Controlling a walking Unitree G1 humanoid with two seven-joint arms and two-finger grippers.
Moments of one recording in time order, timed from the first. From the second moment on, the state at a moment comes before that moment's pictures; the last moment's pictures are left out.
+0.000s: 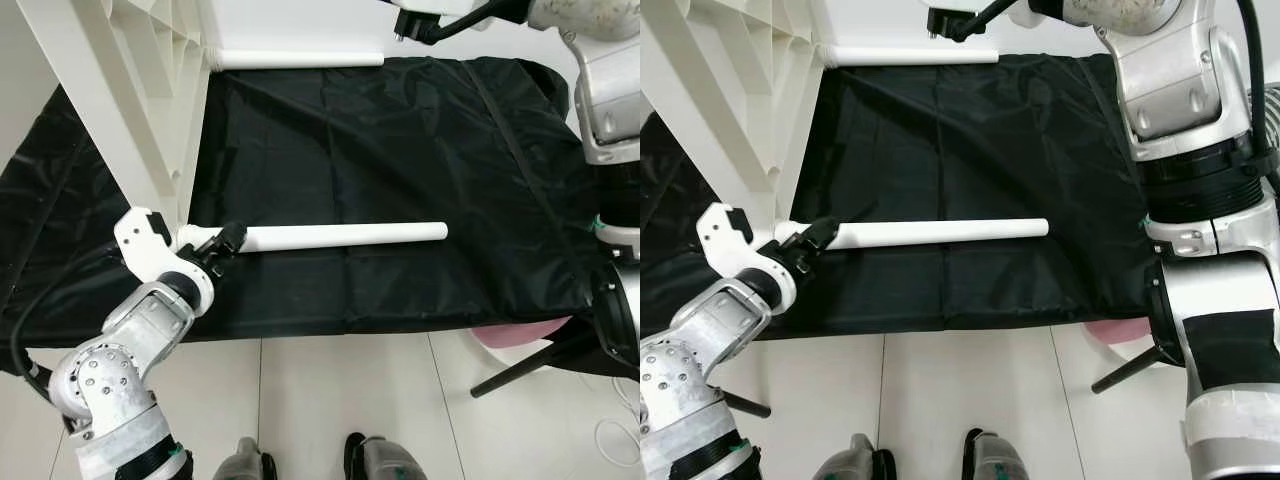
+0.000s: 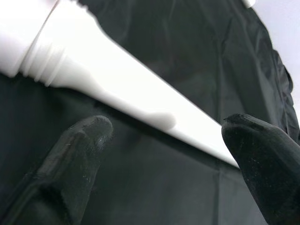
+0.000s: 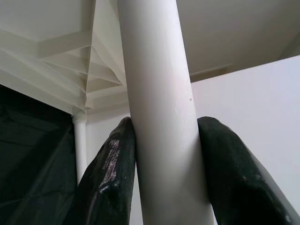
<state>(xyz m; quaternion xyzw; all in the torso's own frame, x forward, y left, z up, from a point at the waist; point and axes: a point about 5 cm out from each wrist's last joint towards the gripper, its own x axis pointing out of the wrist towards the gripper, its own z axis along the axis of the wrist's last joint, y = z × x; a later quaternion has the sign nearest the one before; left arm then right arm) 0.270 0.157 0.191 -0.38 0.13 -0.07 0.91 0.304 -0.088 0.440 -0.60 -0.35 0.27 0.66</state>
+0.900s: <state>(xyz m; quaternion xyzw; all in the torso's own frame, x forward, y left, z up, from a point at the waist) 0.320 0.154 0.187 -0.39 0.16 -0.06 0.91 0.292 -0.118 0.444 -0.59 -0.34 0.21 0.70</state>
